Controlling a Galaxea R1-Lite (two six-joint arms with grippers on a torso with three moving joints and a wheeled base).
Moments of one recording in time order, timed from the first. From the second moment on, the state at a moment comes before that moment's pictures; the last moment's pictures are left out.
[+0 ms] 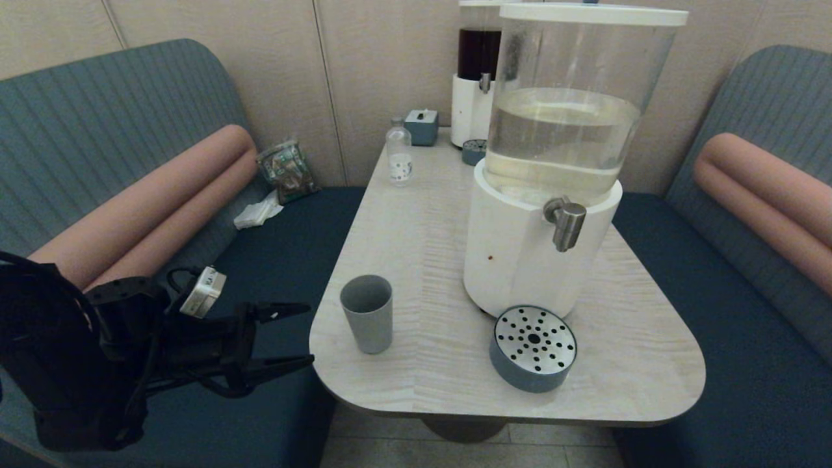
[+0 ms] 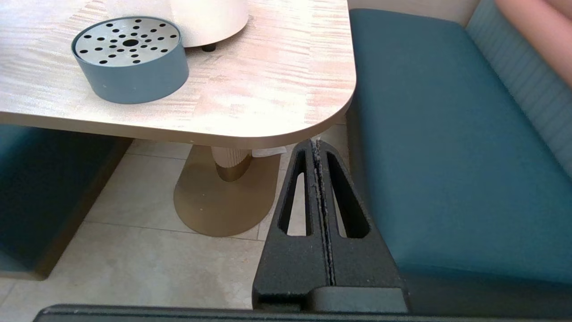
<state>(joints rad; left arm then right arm) 0.11 2.13 -0.49 -1.52 -1.34 0.11 0.00 0.00 -0.01 0.01 -0.01 -0.02</state>
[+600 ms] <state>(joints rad) -0.05 2.23 -0.66 -1.49 -1.23 0.10 0.00 0.00 0.00 0.01 -0.01 -0.04</state>
